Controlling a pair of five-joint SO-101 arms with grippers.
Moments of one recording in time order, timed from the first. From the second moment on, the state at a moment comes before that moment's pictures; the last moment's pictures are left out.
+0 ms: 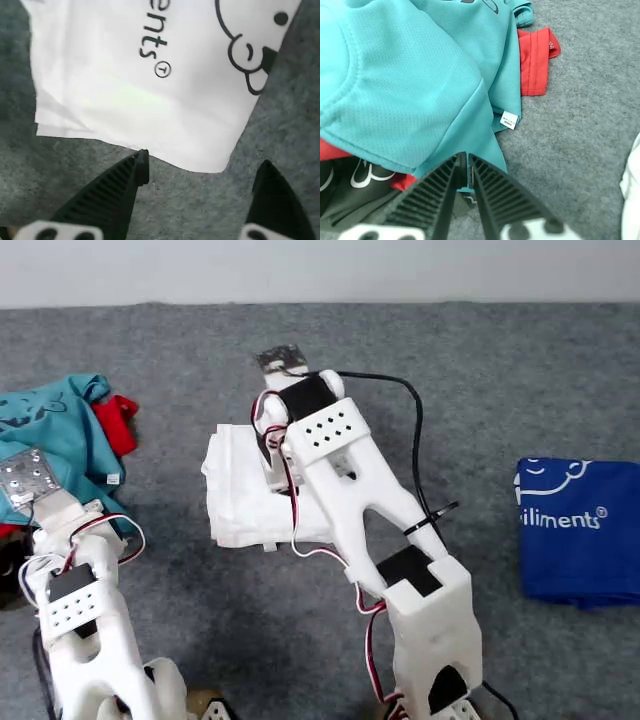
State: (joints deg) left arm -32.0 -39.9 70.5 24.9 11.7; right arm -34.0 27.3 -34.7 100.7 -15.0
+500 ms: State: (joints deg) left arm -32.0 -39.9 70.5 24.9 11.7; right arm -29.6 43.3 -33.7 100.5 -19.5
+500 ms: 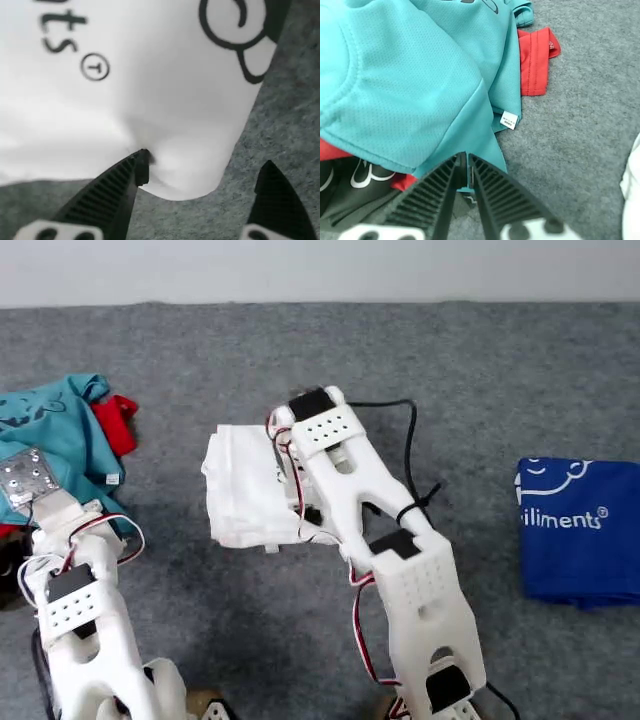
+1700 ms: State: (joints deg) left arm -31.1 -39.9 70.5 24.9 11.6; right arm -11.9 43.3 -34.5 100.6 34.6
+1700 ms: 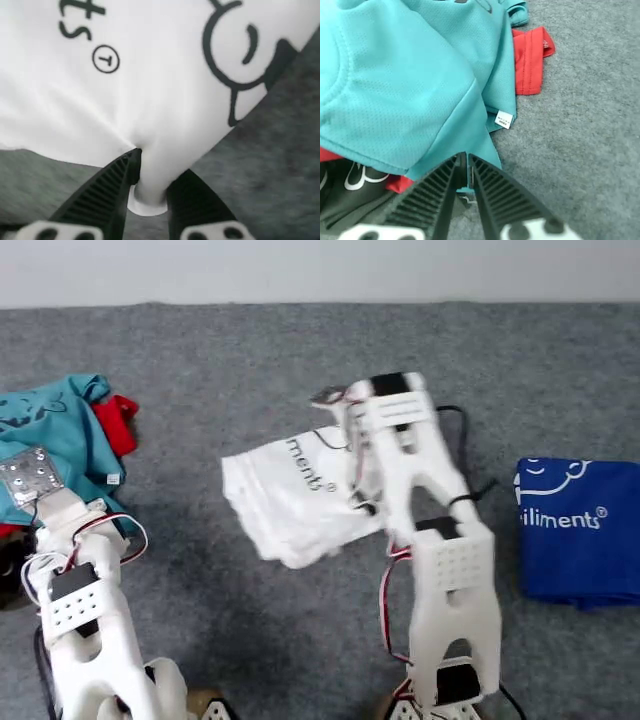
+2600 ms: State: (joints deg) left arm -31.3 -39.9 70.5 24.9 11.6; right arm -3.9 33.1 -34.4 85.9 51.6
